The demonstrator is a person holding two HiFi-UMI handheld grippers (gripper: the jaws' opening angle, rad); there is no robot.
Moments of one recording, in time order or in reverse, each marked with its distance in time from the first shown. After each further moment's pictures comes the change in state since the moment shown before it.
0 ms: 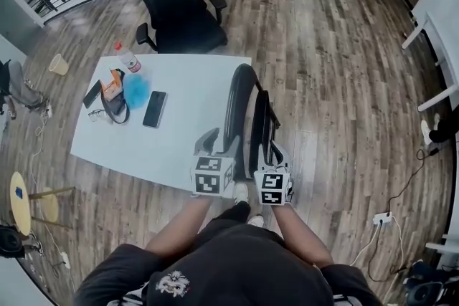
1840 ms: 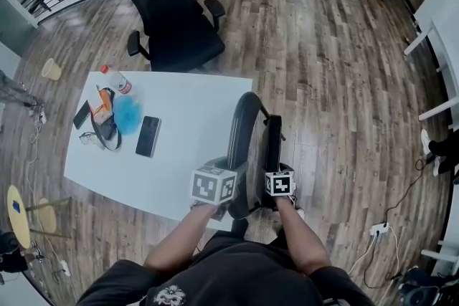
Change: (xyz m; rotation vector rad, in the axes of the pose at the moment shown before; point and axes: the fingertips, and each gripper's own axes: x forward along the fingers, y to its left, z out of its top) left arm 0.091 0.002 -0.008 -0.178 0.335 -0.270; right arm 0.136 -0.051 -0.158 0.223 0.601 0.082
